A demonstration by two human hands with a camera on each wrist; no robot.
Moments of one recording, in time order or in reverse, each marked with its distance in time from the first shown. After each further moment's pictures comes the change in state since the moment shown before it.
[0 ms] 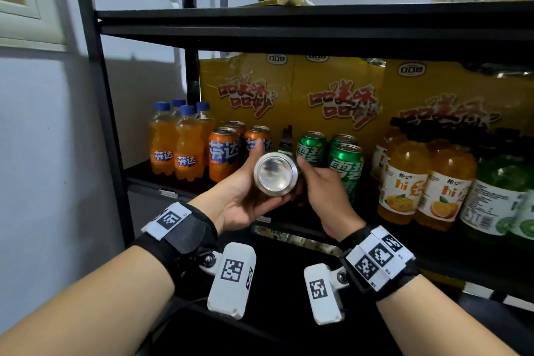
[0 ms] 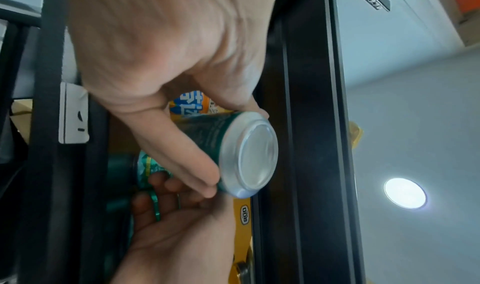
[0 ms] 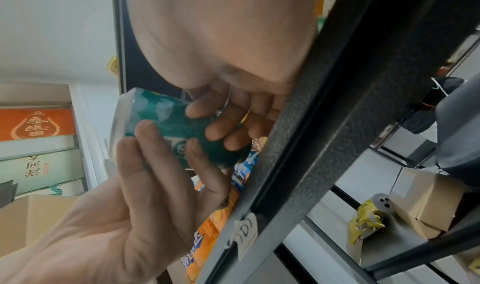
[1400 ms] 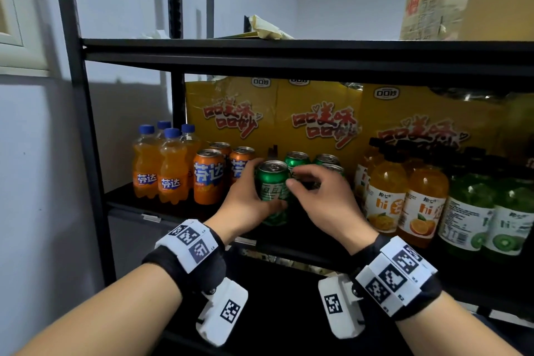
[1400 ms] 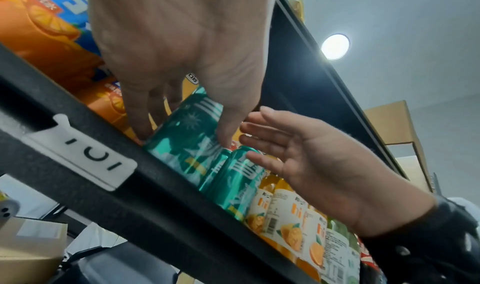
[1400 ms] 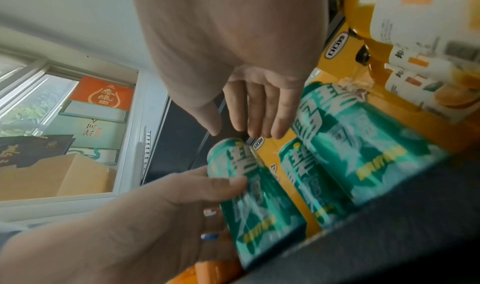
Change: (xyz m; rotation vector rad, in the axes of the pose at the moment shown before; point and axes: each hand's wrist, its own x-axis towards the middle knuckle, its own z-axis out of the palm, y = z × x) left_hand 0.042 -0.009 0.003 0.865 0.096 0.734; right_hand -0.003 -0.047 -0.035 -0.565 -0.011 -0.144
